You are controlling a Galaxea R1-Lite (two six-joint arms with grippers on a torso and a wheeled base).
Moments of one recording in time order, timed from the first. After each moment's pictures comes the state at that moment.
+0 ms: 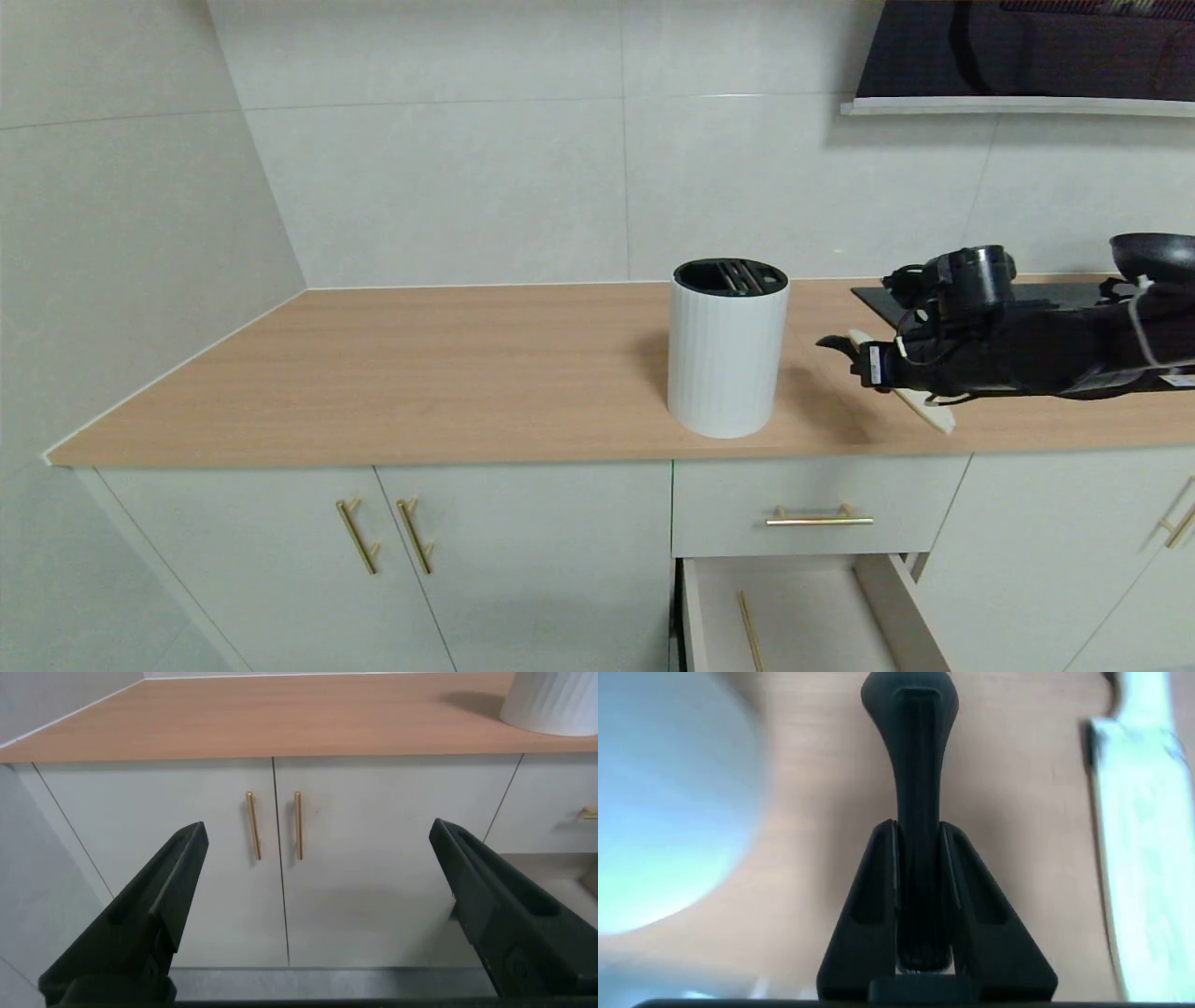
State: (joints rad) left arm 0.01 0.00 0.00 0.00 0.01 0.00; right arm 0.16 2.03 -1.35 -0.10 0.01 0.12
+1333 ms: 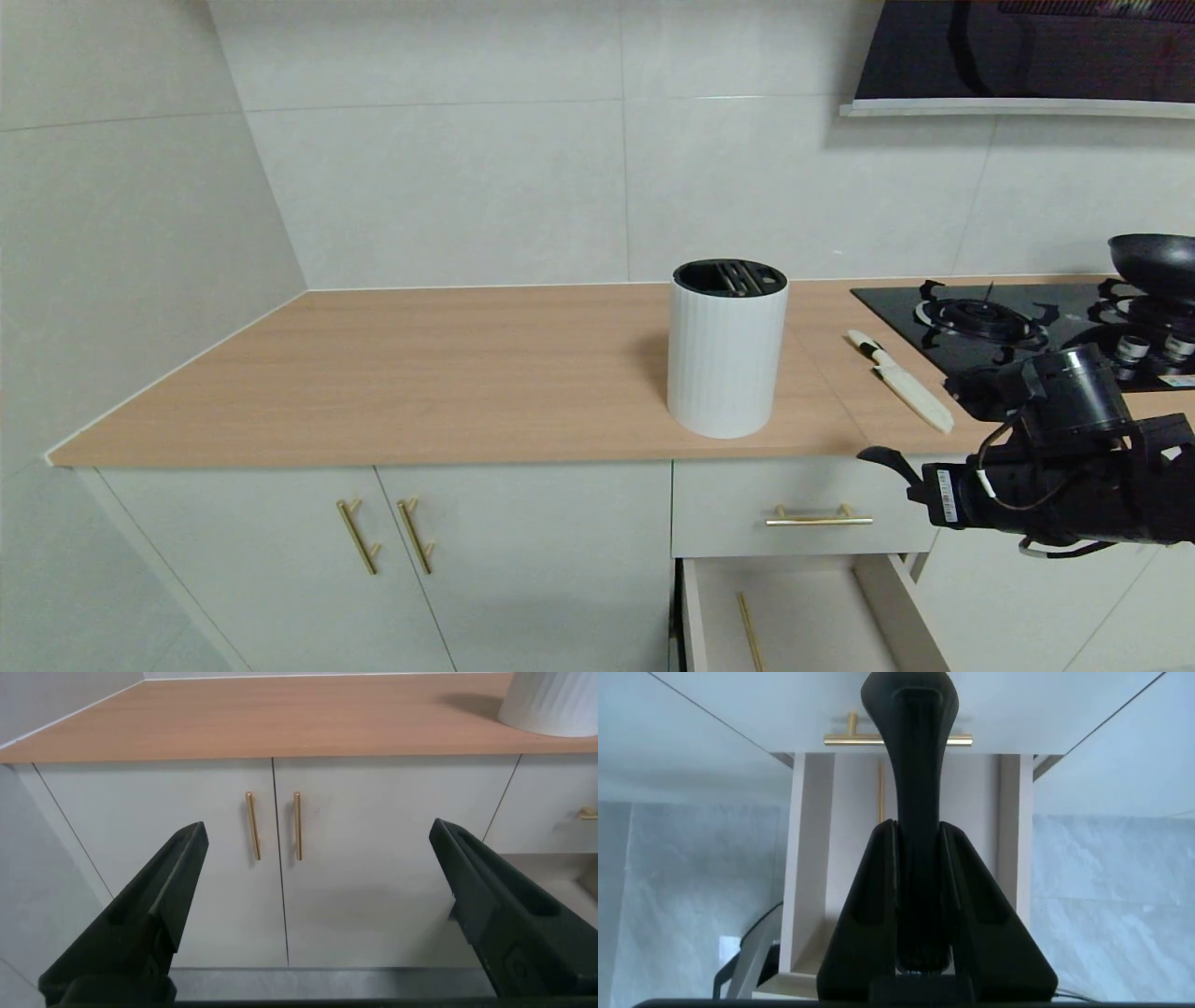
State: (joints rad) left arm 0.01 0.00 0.00 0.00 0.01 0.00; right arm 0.26 1.69 -0.73 -0.18 -0.06 0.22
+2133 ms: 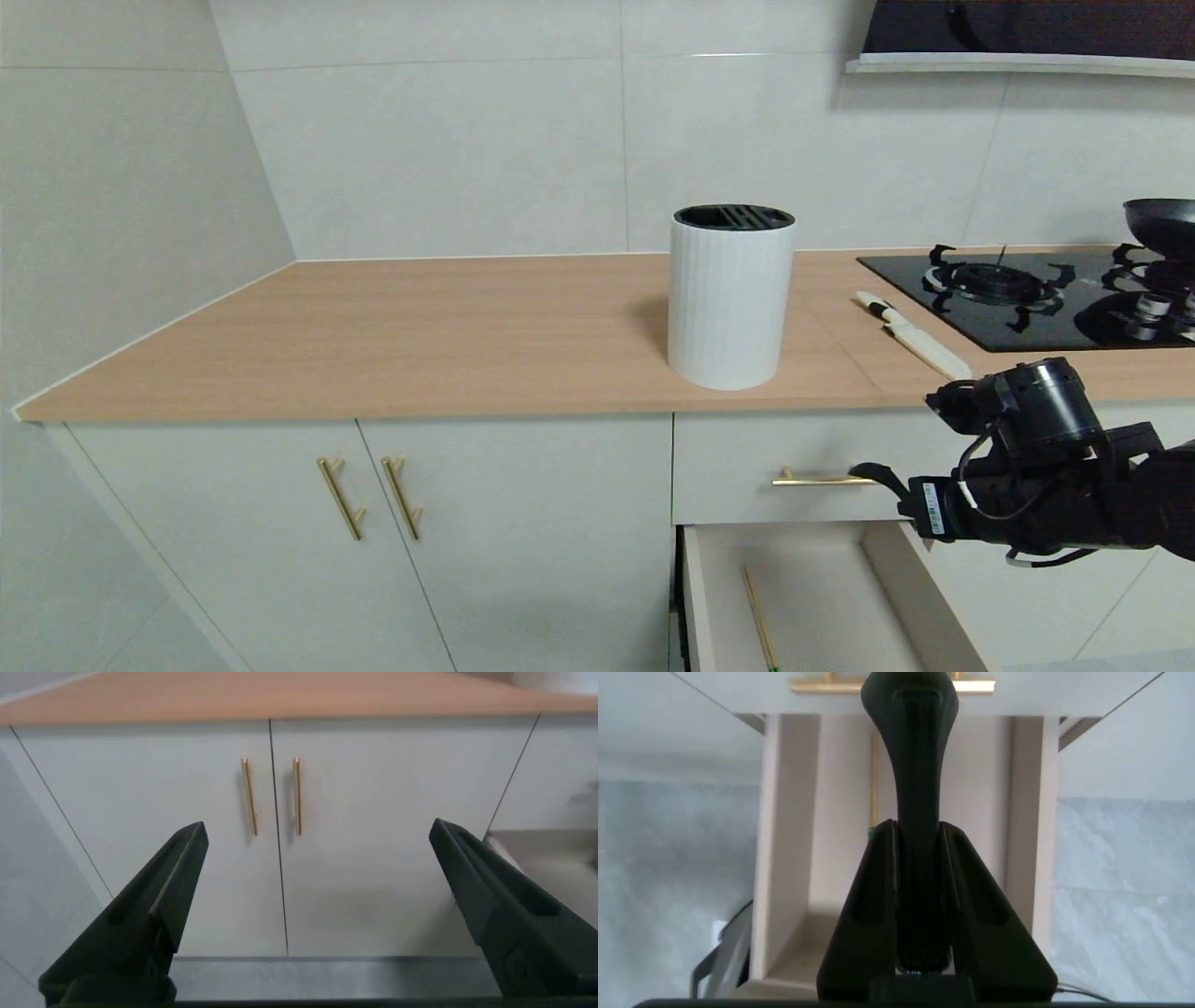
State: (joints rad) left arm 0.01 0.00 0.00 0.00 0.01 0.00; right arm 0.27 1.74 -0.73 -0.18 -0.06 0.22
